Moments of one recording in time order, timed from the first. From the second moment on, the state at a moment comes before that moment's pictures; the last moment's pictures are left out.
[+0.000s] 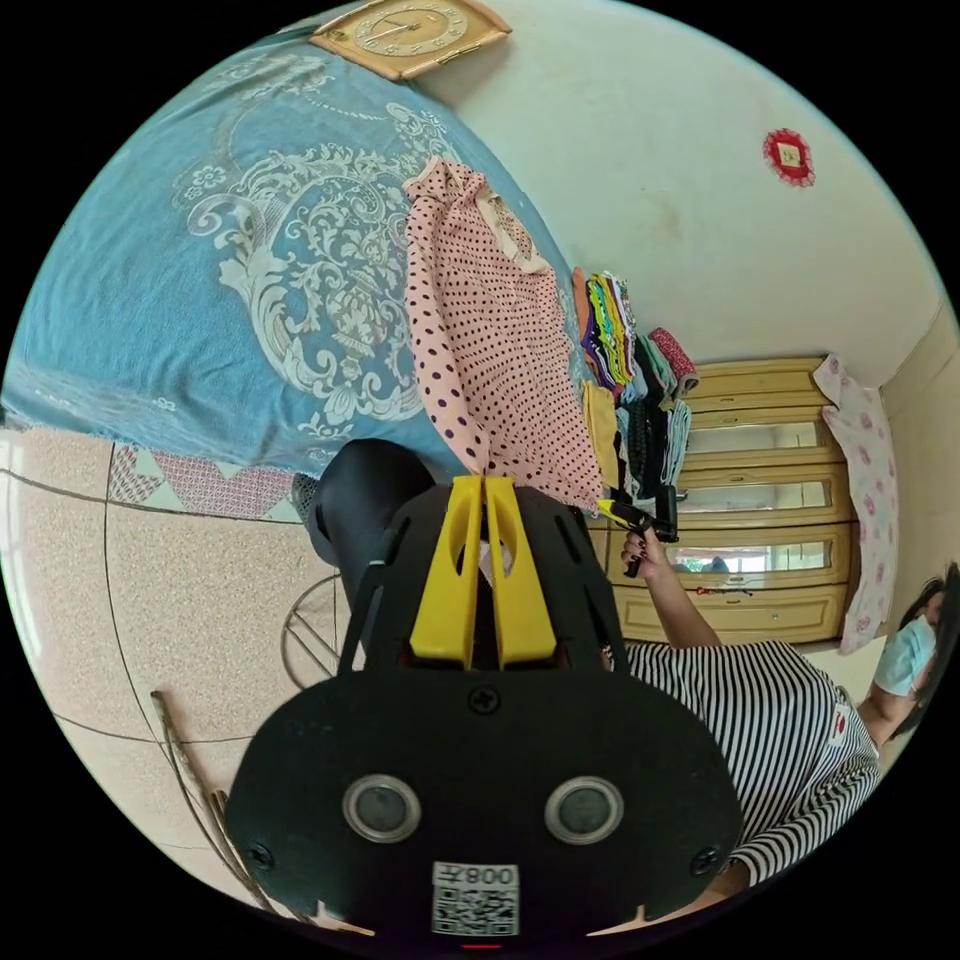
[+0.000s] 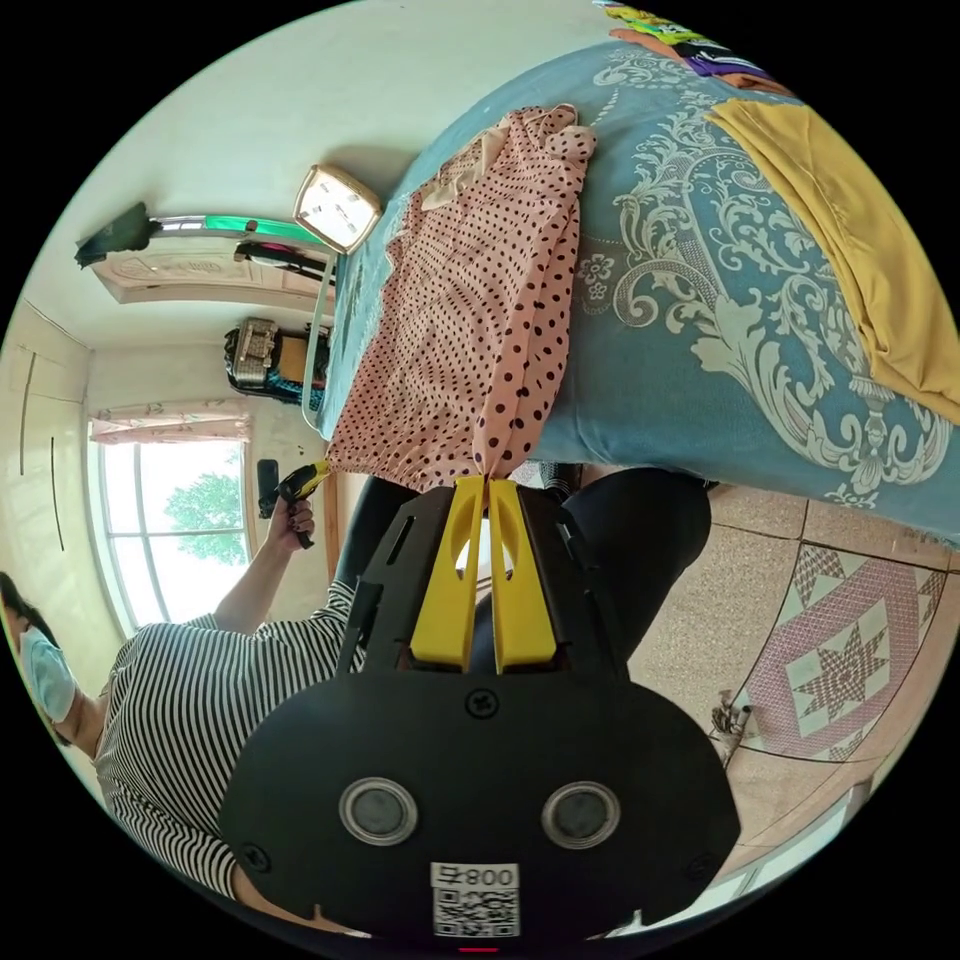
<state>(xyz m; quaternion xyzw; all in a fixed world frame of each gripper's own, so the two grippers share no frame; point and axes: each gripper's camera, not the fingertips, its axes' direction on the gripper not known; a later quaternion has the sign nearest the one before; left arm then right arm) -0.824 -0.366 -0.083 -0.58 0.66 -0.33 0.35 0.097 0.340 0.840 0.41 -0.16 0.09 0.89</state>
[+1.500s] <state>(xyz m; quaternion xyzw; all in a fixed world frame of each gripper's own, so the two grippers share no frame) -0.457 -0.362 0.047 -0.59 0.63 -0.25 0.43 0.010 0.116 0.574 0.45 0.15 0.14 0.87</state>
